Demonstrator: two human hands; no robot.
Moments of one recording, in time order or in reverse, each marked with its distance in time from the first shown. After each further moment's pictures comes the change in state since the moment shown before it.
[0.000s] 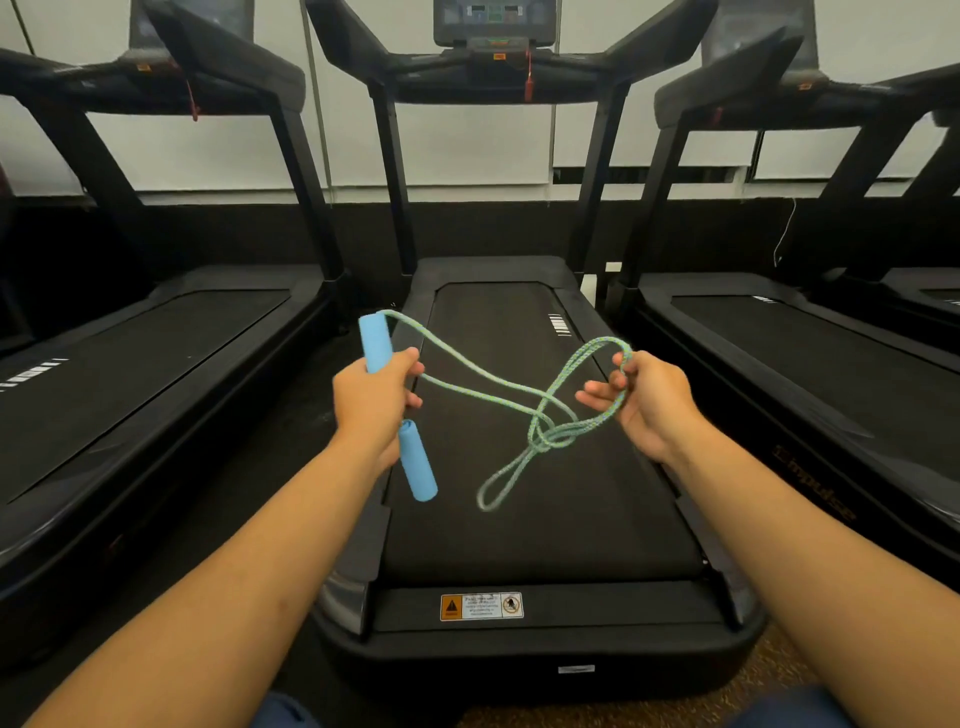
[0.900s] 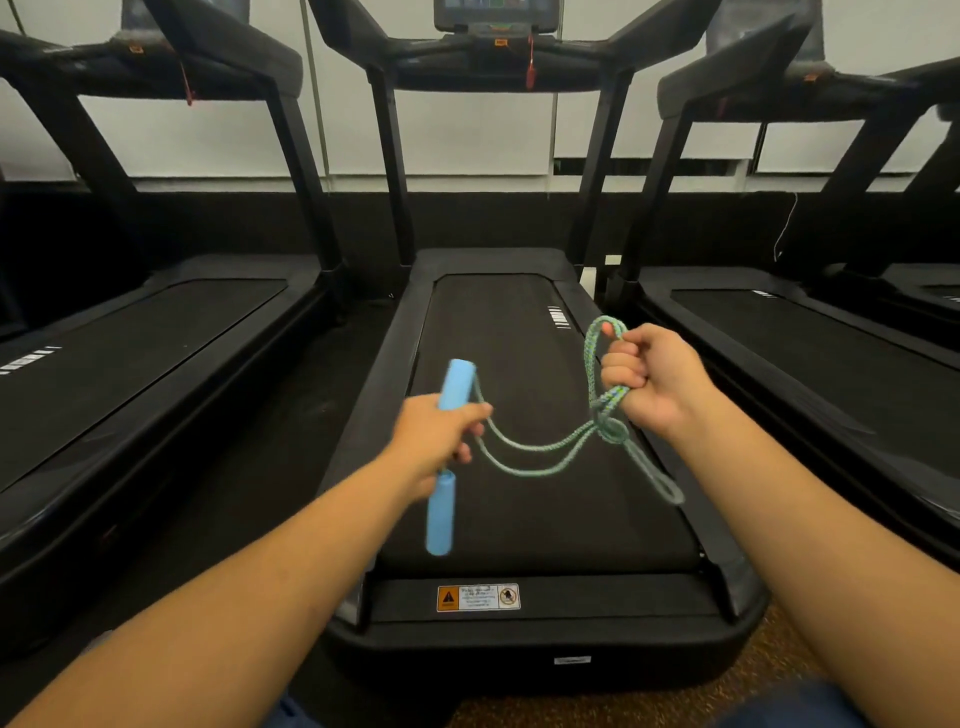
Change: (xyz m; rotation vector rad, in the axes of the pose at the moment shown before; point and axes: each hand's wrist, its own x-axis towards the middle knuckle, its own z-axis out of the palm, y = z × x) left_hand -0.023 -0.041 0.025 0.251 -0.281 -0.201; right_hand -0.005 -0.023 0.012 0.383 -0.173 0.221
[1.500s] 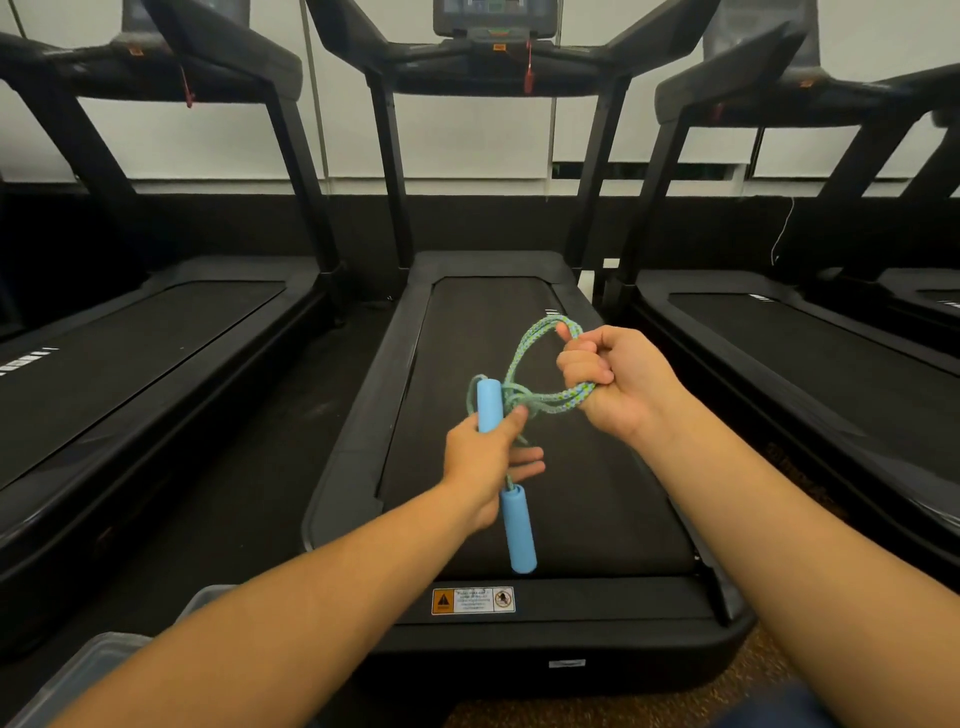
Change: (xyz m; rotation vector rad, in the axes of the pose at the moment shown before) left_hand -0.016 -0.019 0.060 -0.388 -0.098 -0.051; right_hand -0.030 0.017 0.041 0.151 -0.036 0.146
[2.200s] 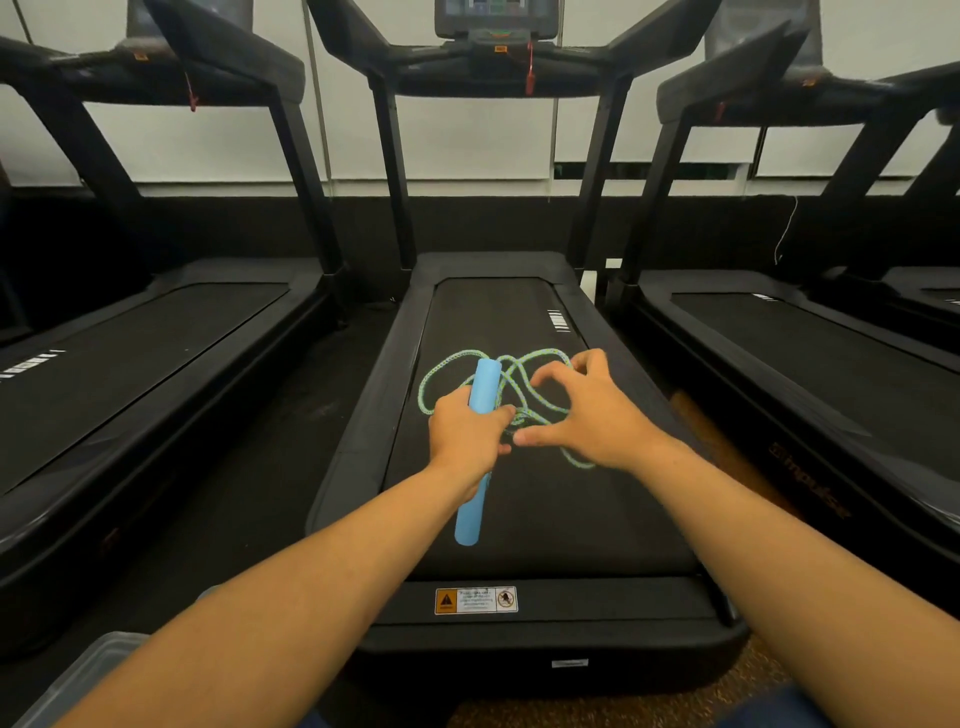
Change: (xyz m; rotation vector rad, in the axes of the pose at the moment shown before) left_hand 0.019 0.017 -0.014 0.450 0.147 0.273; right_hand 0.016 0.016 -0.055 -2.015 0.022 -0.498
